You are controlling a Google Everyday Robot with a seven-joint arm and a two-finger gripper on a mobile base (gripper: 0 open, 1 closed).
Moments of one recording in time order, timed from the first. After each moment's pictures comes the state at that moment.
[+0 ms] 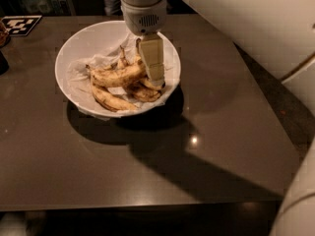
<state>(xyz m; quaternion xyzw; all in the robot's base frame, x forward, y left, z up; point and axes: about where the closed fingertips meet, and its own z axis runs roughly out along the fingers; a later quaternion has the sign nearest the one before) 0.585 0.011 0.952 -0.78 0.61 -0.12 0.07</state>
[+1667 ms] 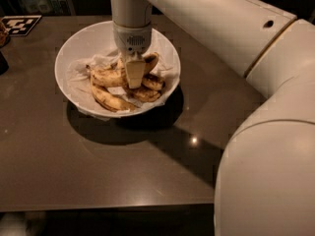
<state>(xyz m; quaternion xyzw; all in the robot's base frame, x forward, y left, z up) 0.588 0.049 0.888 -0.79 0.62 0.01 0.04</state>
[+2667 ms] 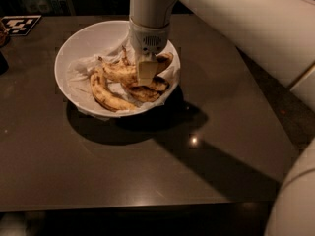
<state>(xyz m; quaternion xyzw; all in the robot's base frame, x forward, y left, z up) 0.575 0.032 0.903 -0.77 0.64 0.01 0.09</state>
